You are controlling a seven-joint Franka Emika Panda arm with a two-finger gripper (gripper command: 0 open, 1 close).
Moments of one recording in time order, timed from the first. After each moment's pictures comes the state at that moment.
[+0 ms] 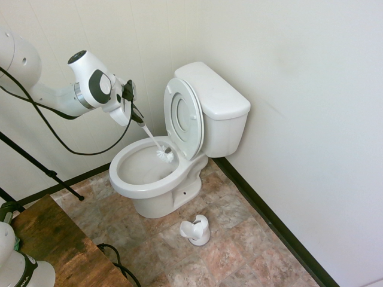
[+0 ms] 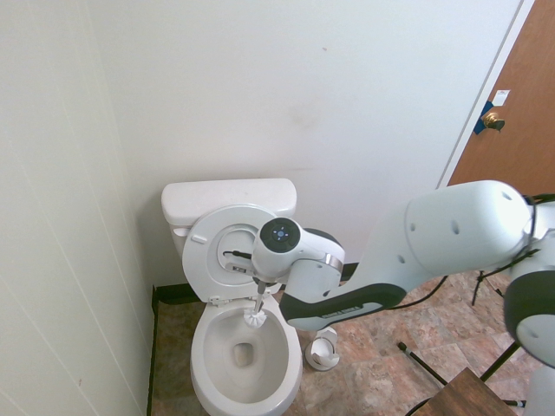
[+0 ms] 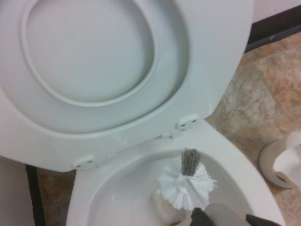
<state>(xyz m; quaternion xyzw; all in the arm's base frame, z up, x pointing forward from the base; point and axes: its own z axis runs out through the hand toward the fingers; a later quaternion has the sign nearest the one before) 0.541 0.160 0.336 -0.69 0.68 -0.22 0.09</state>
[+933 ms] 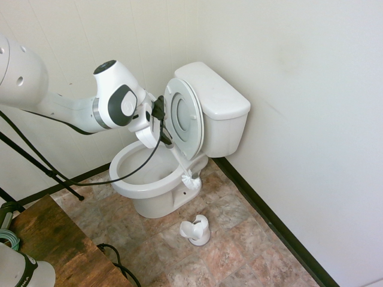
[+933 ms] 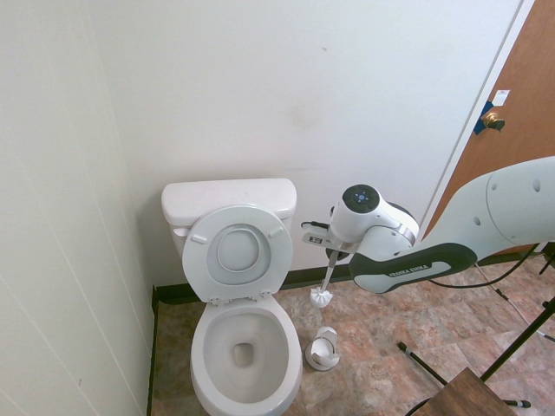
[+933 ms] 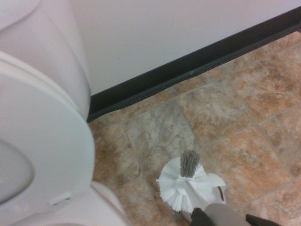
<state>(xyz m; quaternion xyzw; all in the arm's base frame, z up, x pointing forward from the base) 0.532 -0.017 0.330 -0.68 0.70 -0.22 0.03</state>
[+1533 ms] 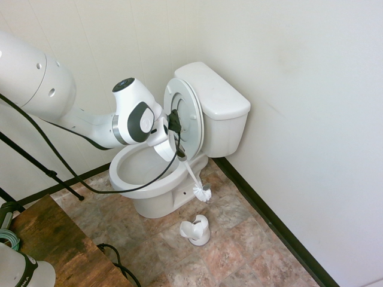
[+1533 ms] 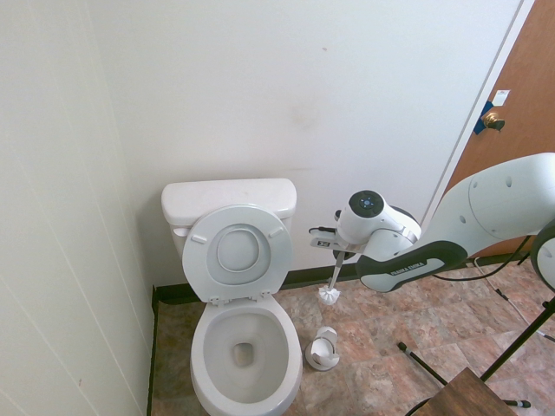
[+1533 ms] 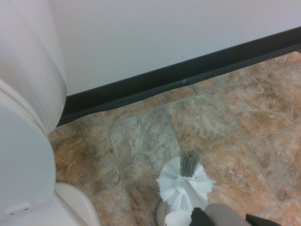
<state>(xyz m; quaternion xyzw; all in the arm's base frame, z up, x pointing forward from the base) 0.538 -0.048 0.300 -0.71 0.66 -0.23 0.01</state>
